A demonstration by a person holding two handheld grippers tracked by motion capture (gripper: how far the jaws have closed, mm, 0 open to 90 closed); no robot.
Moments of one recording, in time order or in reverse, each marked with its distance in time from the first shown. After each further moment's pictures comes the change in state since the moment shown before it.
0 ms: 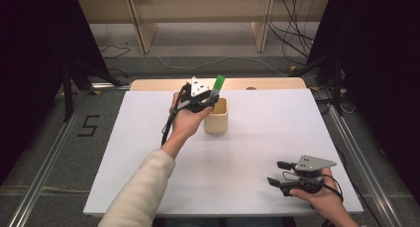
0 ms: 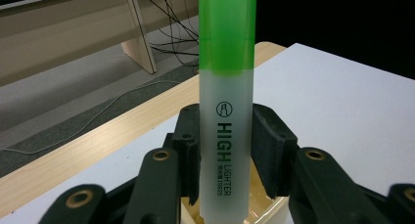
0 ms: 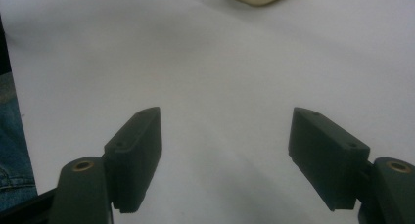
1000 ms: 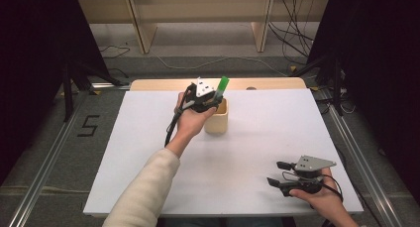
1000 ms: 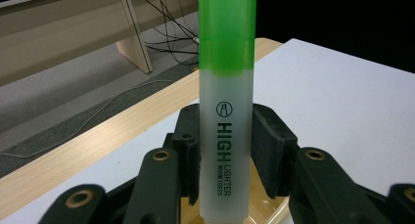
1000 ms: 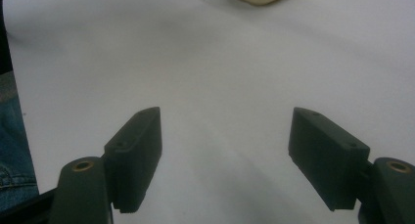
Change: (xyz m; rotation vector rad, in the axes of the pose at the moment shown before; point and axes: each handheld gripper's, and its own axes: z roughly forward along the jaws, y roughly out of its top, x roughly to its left) left arm -0.004 -0.003 0.015 0.009 -0.017 0.020; right arm 0.000 0.000 0.000 0.001 0.002 -0.009
